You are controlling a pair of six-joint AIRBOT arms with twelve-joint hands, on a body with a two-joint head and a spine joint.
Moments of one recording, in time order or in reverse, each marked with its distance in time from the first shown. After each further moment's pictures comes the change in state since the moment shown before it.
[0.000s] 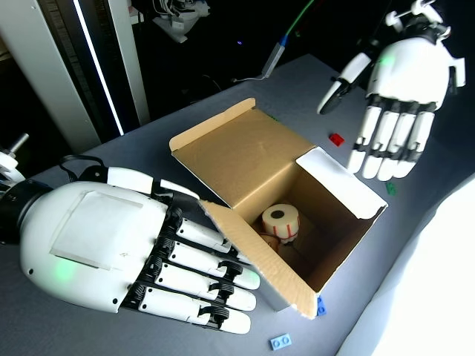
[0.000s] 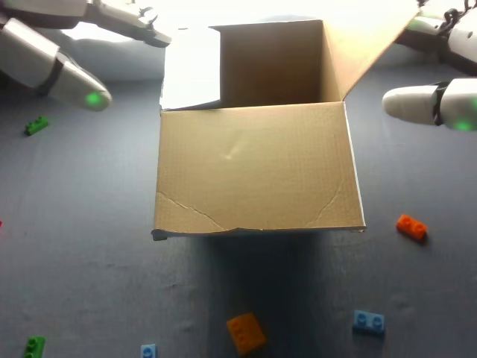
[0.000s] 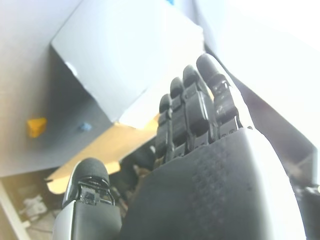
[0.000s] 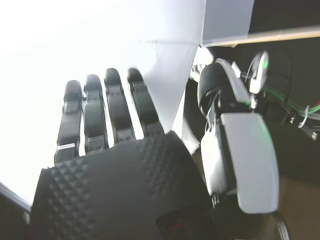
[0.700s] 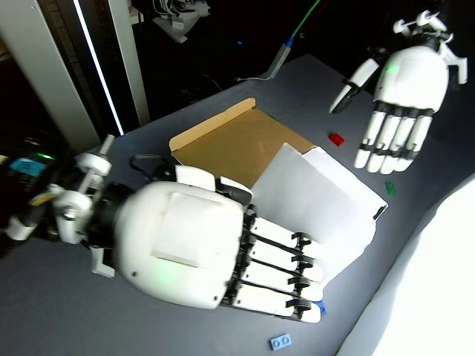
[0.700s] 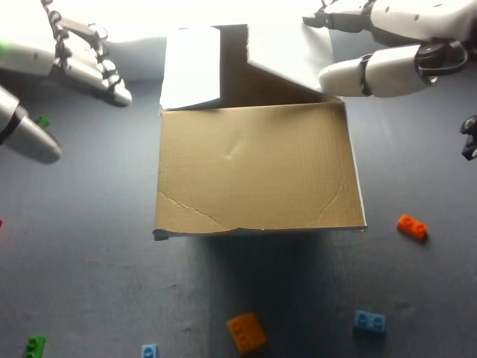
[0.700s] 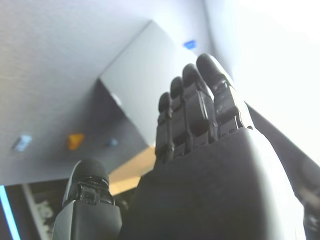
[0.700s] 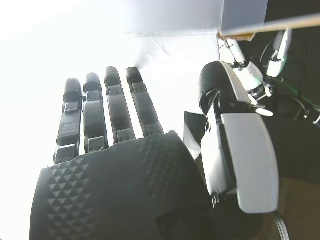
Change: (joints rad) left arm 0.089 0.027 0.023 0.094 -0.093 0.071; right arm 0.186 -0.227 0.198 -0.144 -0.250 0.106
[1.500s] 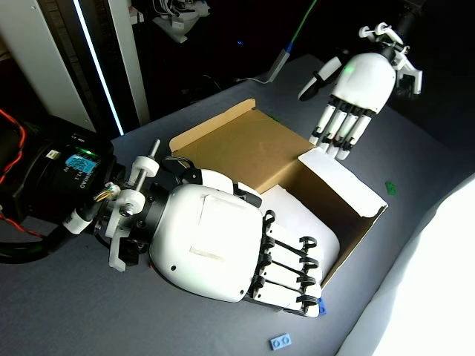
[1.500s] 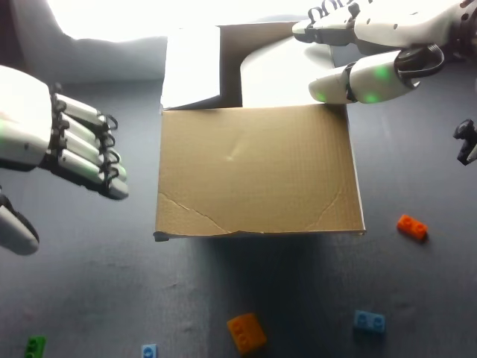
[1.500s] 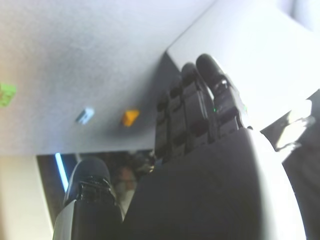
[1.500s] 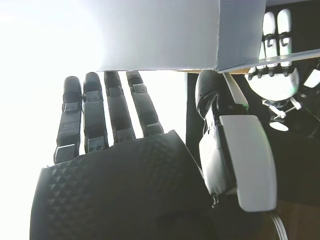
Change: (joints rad) left arm 0.214 0.081 -0.137 -0.161 -0.098 0.085; right arm 0.030 -0.036 0.008 0.008 -0.136 -0.032
